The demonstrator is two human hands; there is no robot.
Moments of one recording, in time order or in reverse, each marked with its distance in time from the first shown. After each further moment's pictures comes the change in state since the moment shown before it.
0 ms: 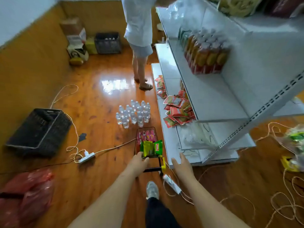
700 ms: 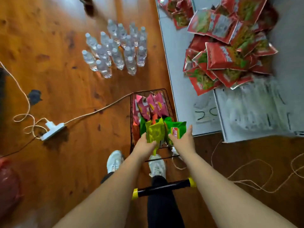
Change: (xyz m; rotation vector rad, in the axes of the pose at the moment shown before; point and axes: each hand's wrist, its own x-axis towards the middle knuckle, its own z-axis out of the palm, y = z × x) left_hand 0.418 -0.124 0.095 -0.254 -0.359 -0.324; right_hand 0.395 0.090 0.223 -0.203 0.057 0.460
